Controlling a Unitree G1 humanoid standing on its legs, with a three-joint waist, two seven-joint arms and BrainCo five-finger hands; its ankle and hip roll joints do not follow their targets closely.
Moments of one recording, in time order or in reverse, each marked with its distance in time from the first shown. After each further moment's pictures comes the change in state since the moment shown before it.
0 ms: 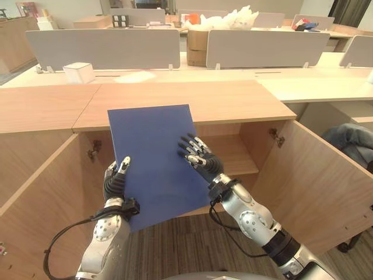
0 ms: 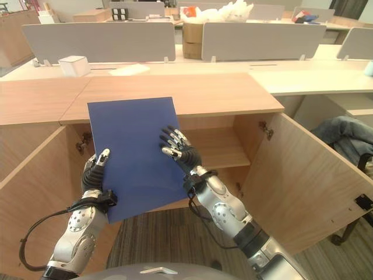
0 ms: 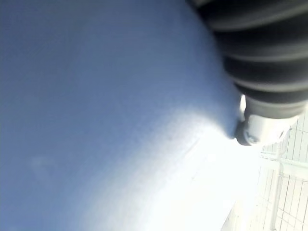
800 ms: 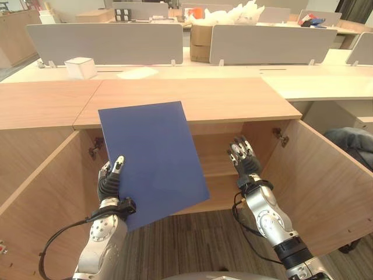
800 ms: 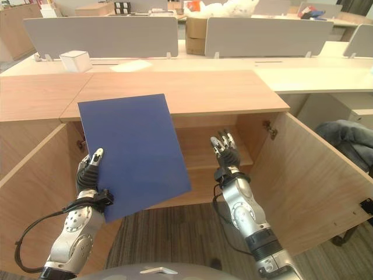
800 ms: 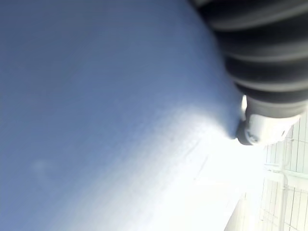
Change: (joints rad) left arm 0.006 0.000 0.037 -0.007 0.000 0.000 0.022; right arm 0.115 0.015 -0.292 0.101 -0.011 -0.060 -0.196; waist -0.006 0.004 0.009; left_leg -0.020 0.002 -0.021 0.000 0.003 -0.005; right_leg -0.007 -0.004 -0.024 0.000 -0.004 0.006
